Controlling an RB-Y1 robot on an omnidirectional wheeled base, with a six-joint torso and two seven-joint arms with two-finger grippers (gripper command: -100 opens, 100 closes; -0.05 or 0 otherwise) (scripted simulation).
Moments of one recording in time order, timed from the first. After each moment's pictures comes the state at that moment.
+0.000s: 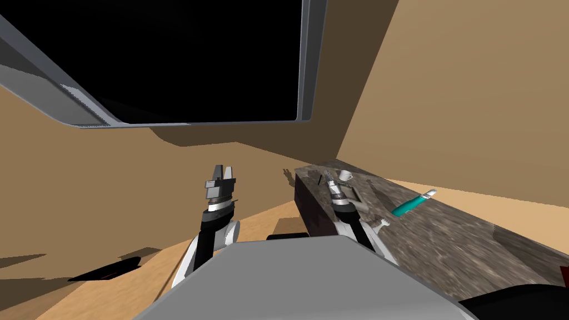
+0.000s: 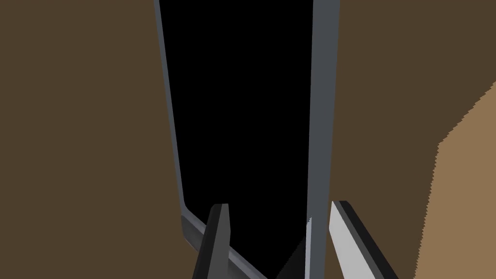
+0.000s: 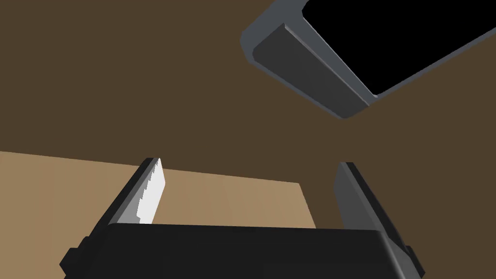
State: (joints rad) left arm 0.48 -0.02 0.06 -2.33 -0.12 -0.55 0.09; right arm 0.49 -0.13 -0.03 -2.12 0.20 -0.54 0.29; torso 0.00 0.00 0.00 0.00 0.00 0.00
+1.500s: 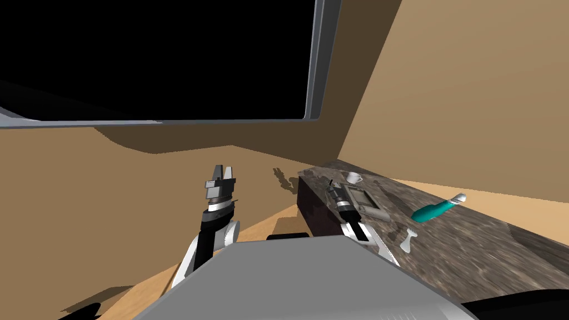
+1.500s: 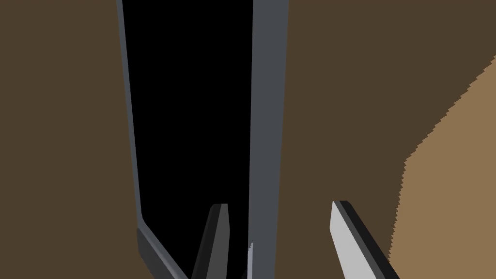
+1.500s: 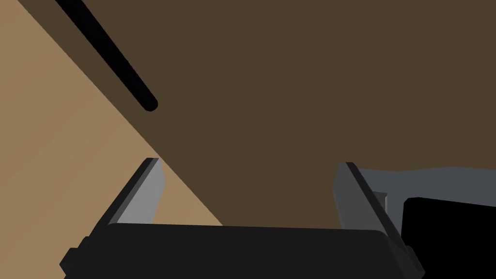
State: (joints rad) left arm 0.48 -0.02 0.06 -2.33 -0.12 -0.55 0.09; right arm 0.39 -0.13 -0.23 -1.77 0.42 -0.41 0.56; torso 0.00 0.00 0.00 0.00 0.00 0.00
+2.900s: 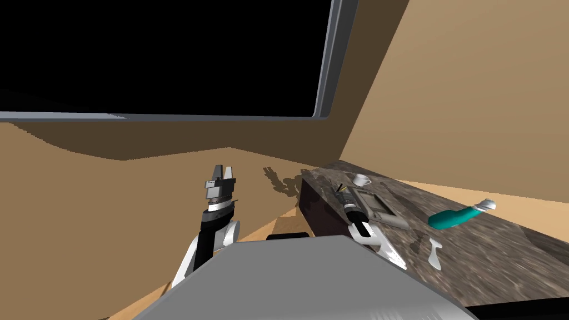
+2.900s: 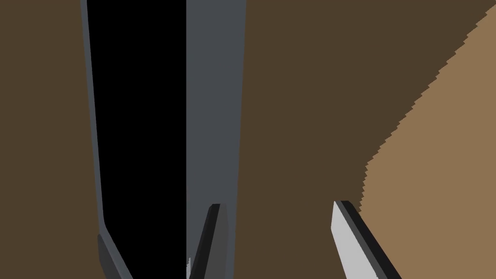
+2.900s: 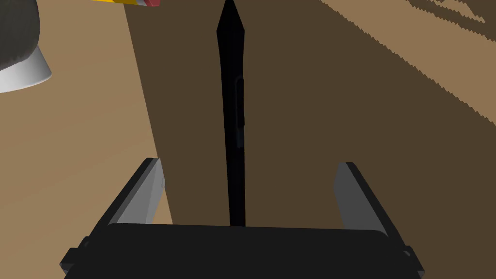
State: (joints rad) left arm 0.48 -0.02 0.06 -2.33 -0.12 -0.55 0.09; right arm 0.29 -0.18 -0.37 -1.53 0.56 -0.30 0.74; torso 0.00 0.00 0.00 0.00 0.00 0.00
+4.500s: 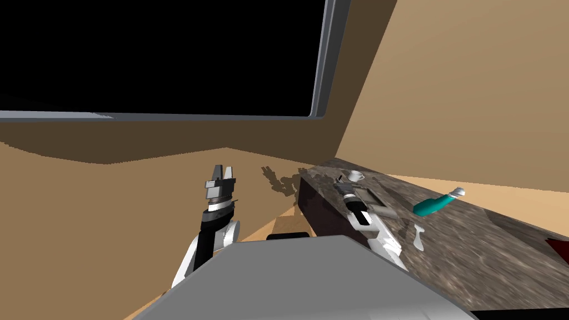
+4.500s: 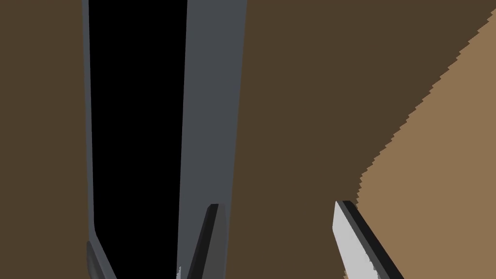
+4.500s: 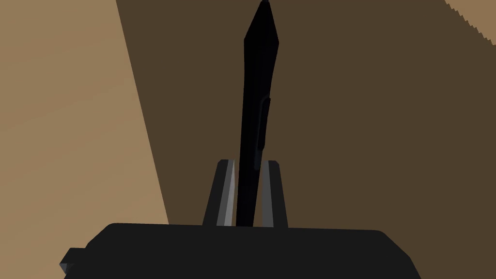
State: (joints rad) left arm 0.48 -0.02 0.06 -2.33 -0.12 -0.55 0.09; right arm 0.20 -0.24 -0.38 -1.58 0.56 -0.34 0.76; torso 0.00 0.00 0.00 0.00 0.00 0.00
